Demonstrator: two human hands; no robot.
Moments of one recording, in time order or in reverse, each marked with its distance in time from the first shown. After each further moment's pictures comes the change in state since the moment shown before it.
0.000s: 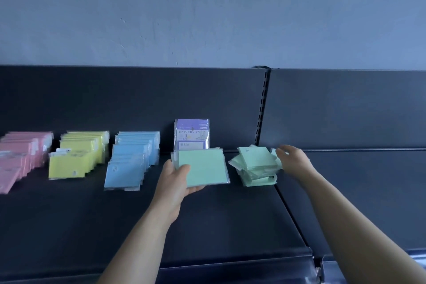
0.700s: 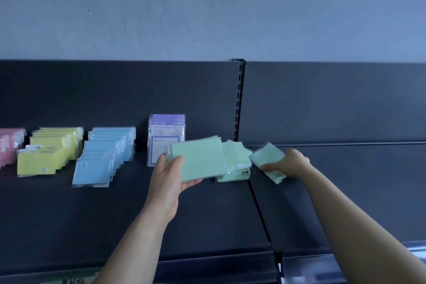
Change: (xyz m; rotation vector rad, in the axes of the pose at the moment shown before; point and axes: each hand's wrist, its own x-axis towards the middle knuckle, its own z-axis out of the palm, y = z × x) left_hand -0.021 -0.007 0.063 -0.129 0.049 0.040; right_hand 0.040 0.061 -0.039 -0.394 -0.072 0.165
